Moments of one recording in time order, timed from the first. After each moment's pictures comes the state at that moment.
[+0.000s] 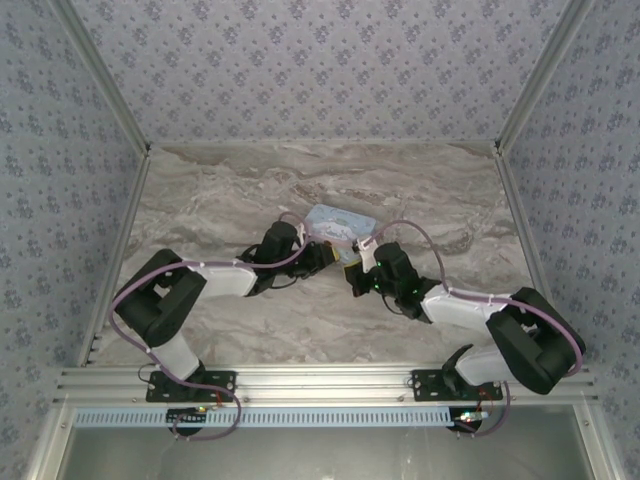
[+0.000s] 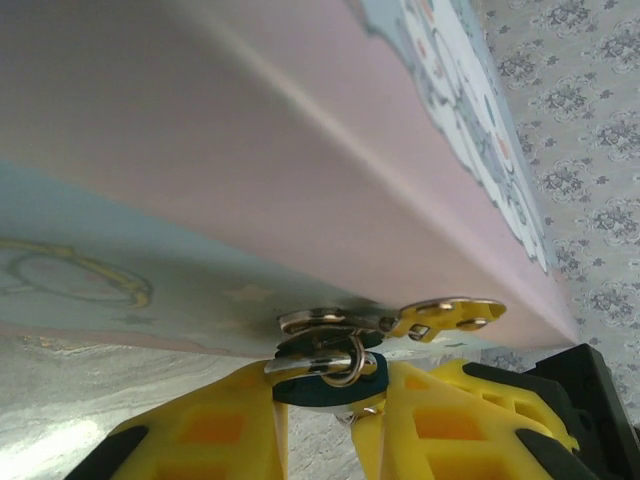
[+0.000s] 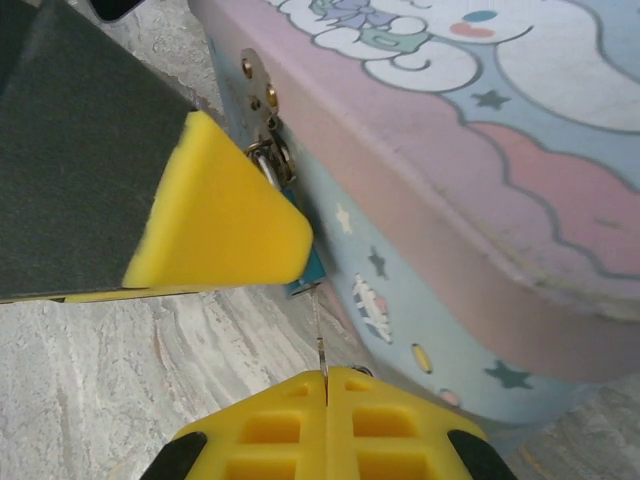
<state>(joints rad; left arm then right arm) -0.72 1.67 0.73 0.42 0.40 -1.11 0.66 1.34 0.45 0.33 -0.15 0.22</state>
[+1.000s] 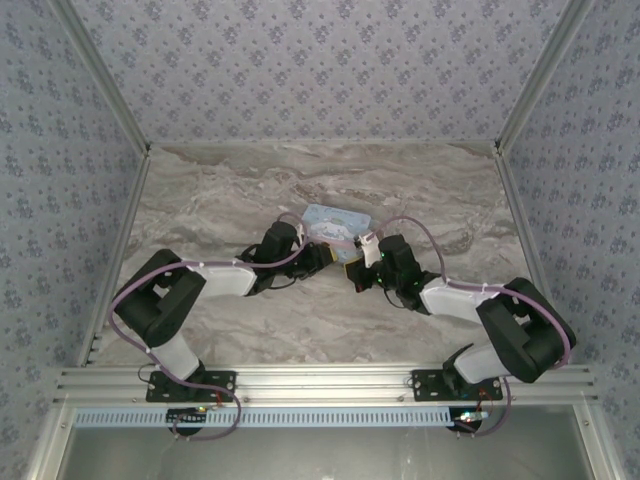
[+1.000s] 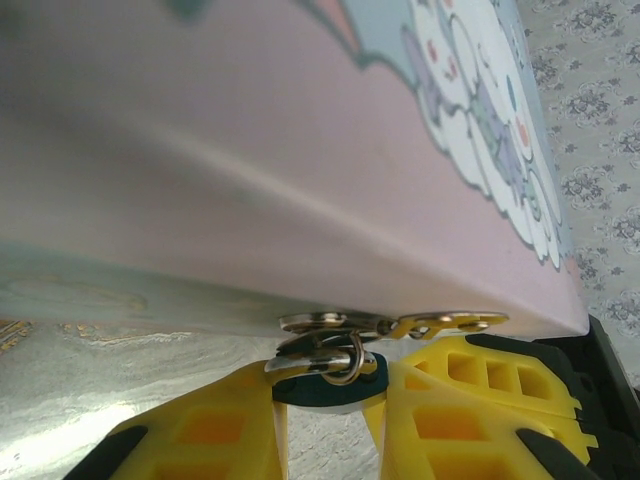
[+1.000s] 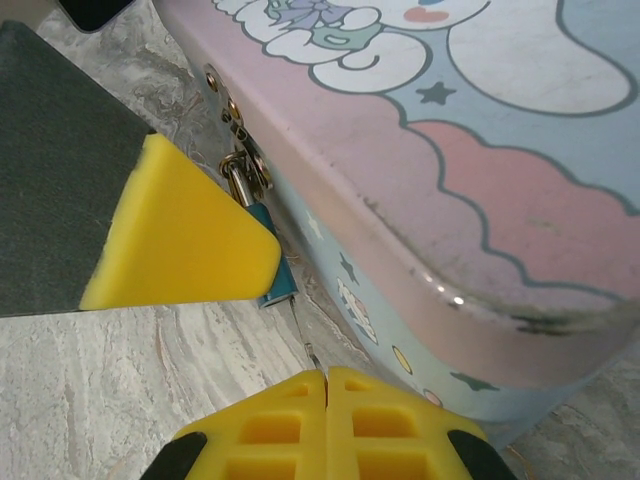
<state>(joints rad) -0.72 1.67 0.73 0.38 0.39 -1.11 0.59 1.41 0.48 0.35 -0.28 0.21</state>
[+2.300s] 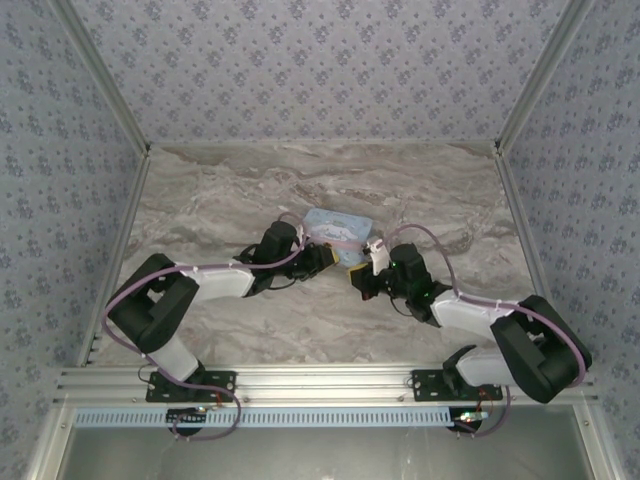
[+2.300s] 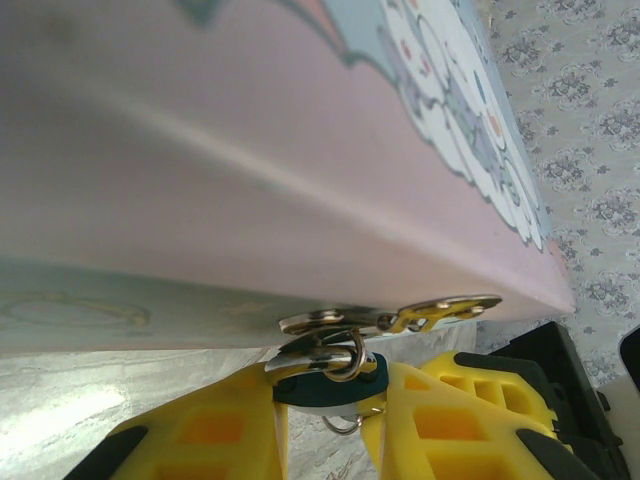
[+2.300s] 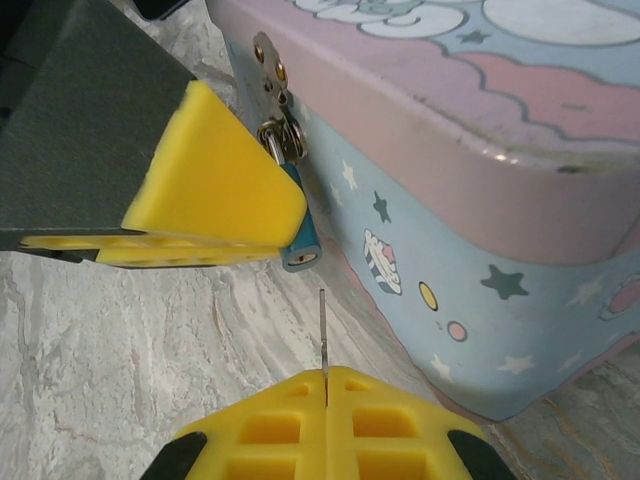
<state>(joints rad) -0.73 1.63 0.73 0.35 0.41 -1.12 0.58 1.30 0.37 0.41 -0.36 0.25</state>
